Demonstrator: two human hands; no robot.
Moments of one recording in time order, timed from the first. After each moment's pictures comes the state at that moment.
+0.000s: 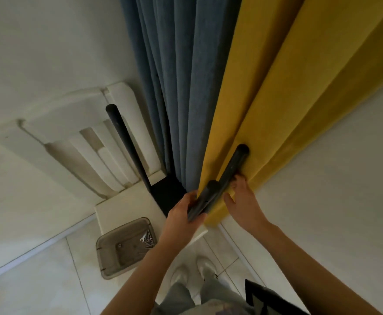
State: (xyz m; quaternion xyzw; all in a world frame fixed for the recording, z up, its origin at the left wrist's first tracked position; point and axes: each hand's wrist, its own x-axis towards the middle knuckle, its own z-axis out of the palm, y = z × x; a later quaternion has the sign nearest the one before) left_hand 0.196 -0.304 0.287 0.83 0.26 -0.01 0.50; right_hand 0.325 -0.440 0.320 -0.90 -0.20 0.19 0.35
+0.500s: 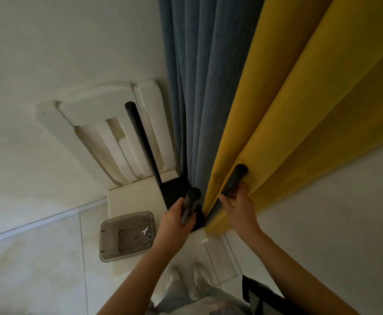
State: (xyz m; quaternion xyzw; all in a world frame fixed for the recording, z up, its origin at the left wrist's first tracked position) left_hand 0.195 -0.316 0.283 0.79 0.36 0.09 0.48; right_hand 0.350 -0.426 0.305 -0.86 -0.21 0.22 0.41
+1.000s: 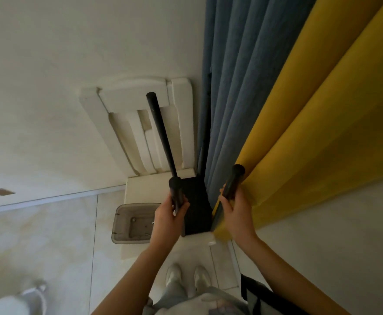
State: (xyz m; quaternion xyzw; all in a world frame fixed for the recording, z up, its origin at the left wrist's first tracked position) left_hand 0.168 -0.317 0.300 0.67 0.48 0.22 0.52; right_hand 0.318 -0.408 0.316 -0.82 -0.27 0.25 0.43
